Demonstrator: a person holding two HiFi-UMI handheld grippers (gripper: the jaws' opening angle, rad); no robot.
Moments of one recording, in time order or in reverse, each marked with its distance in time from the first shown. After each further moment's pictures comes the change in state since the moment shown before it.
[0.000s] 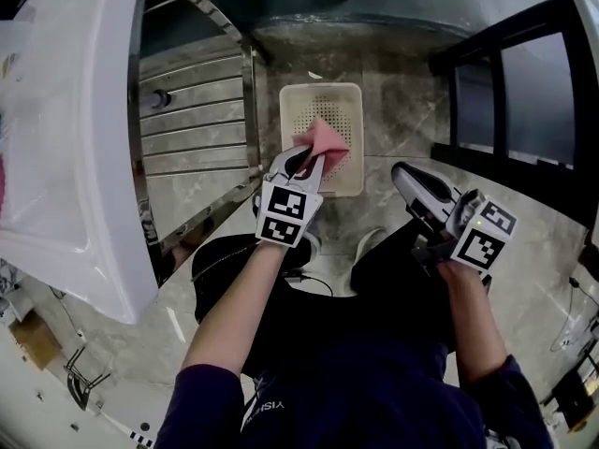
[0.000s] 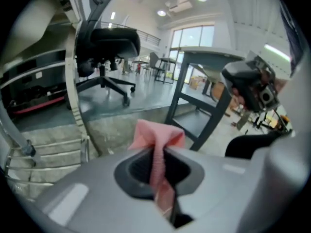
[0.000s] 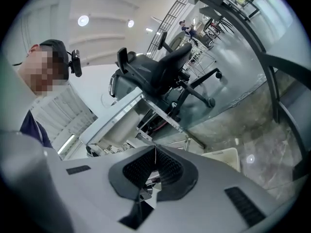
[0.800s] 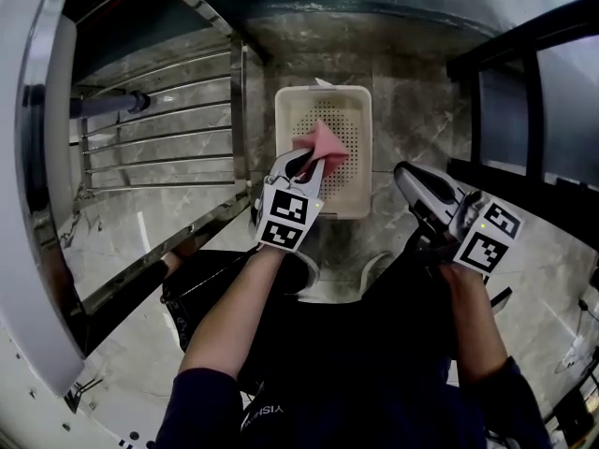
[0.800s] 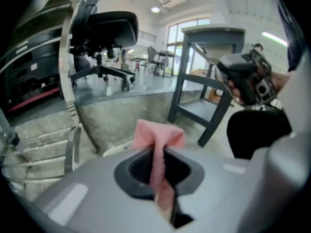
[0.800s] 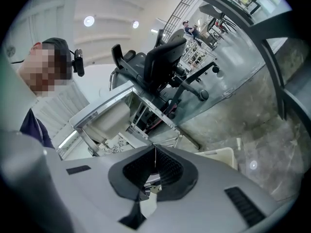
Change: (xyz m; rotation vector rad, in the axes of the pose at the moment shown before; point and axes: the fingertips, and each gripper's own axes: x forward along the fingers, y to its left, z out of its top) left arm 0.082 0.025 -0.077 0.069 0.019 0.033; right arm 0.032 -0.097 -0.049 -0.048 -0.020 0.044
